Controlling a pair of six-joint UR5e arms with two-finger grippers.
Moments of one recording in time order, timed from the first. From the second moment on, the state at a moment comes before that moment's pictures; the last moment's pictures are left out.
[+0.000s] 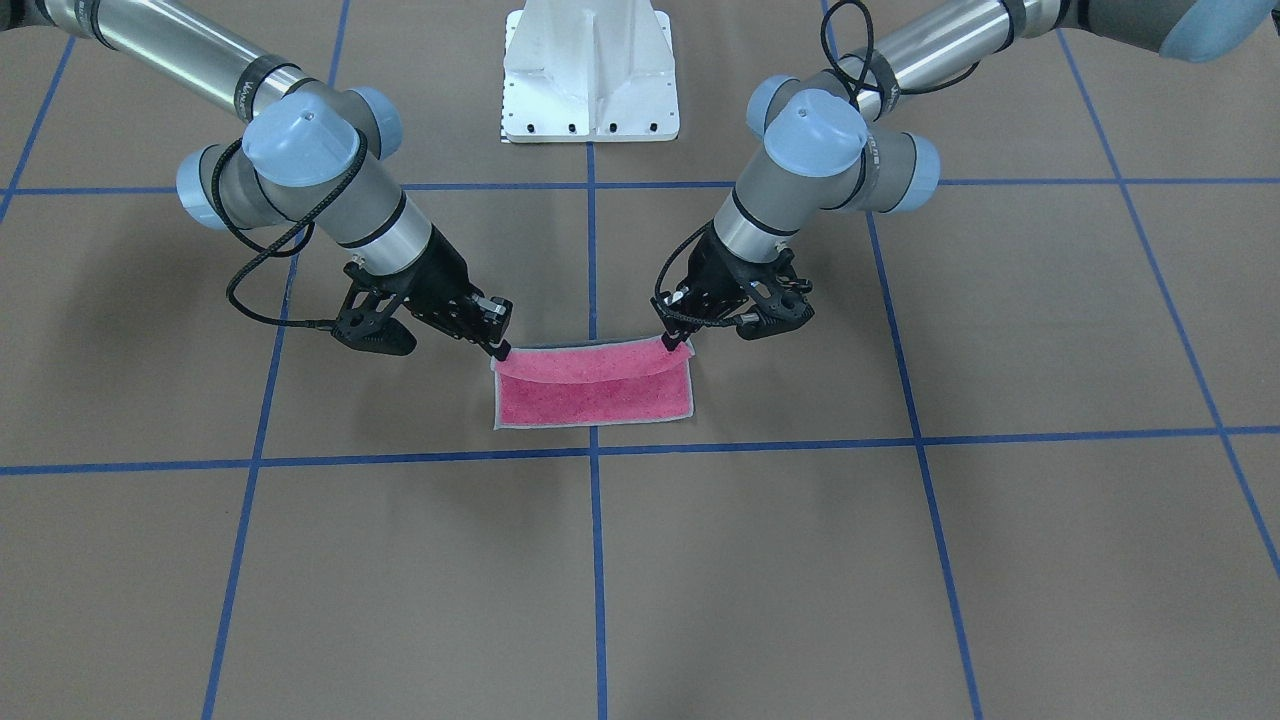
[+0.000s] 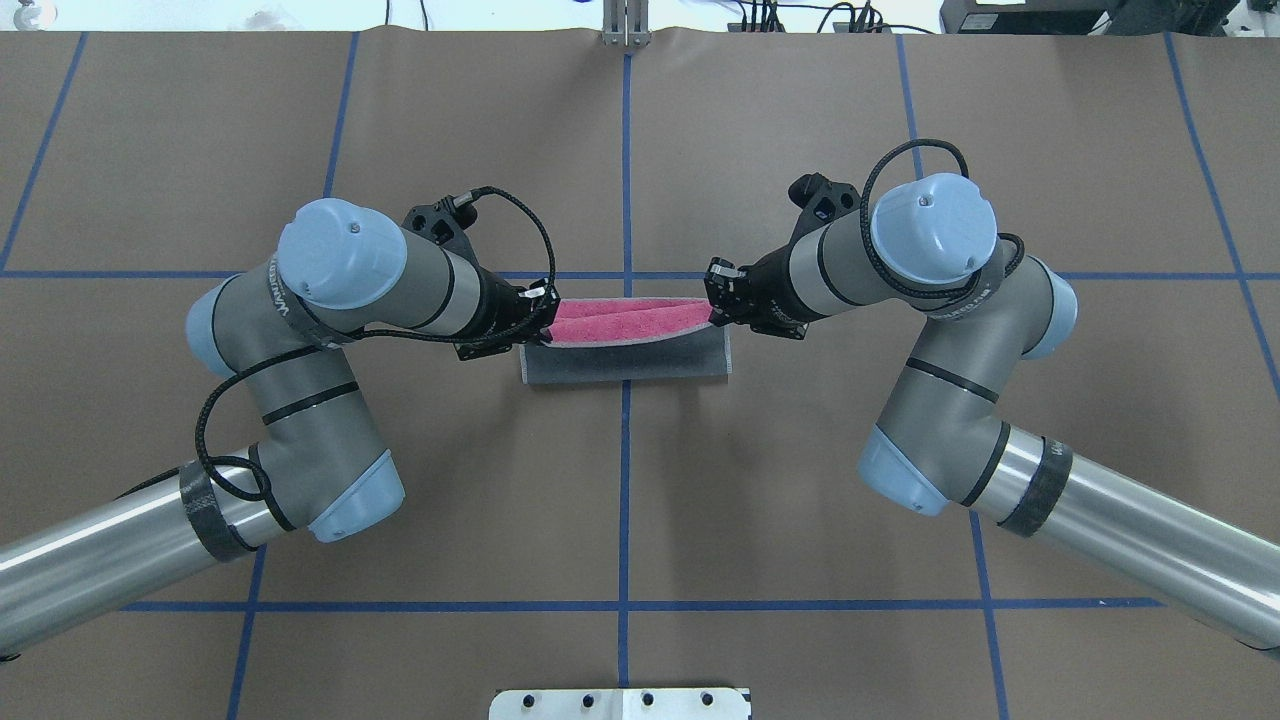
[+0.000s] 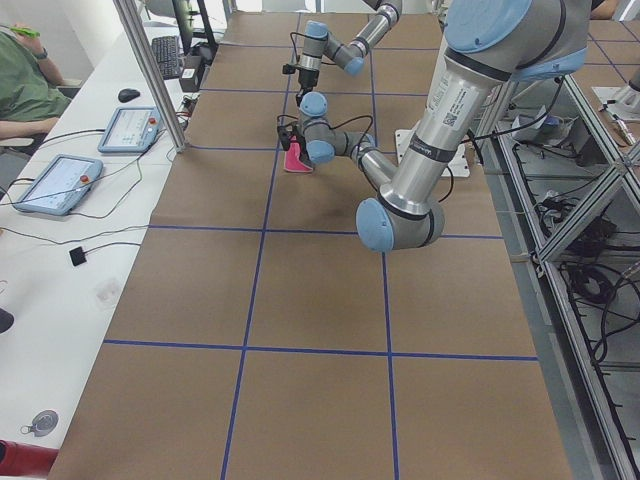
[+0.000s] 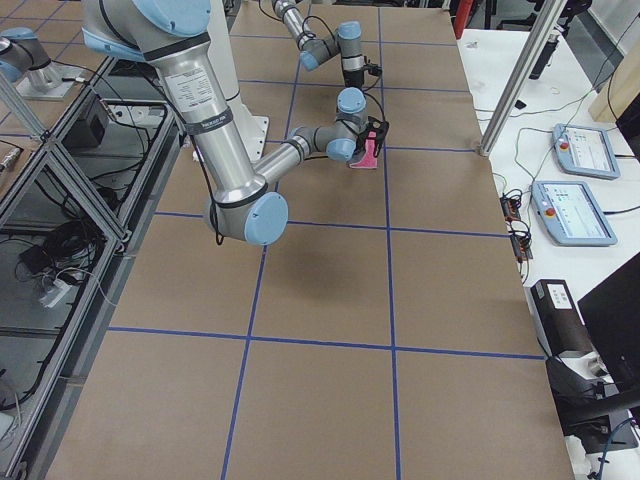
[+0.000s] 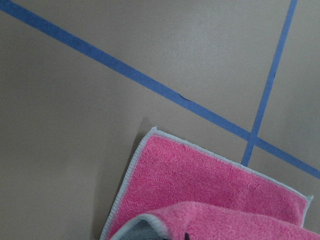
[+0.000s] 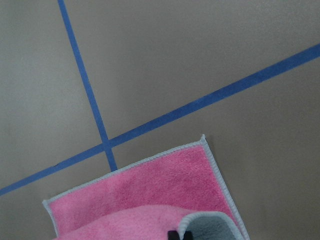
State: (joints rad) left arm -0.59 -2.16 -1.54 -2.16 -1.91 -1.71; right arm 0.64 -1.06 1.57 -0.92 1.97 1.68
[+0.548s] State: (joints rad) left arm -0.60 -2.16 -1.54 -2.16 -1.91 -1.71; right arm 0.65 -1.06 1.57 -0.92 1.94 1.68
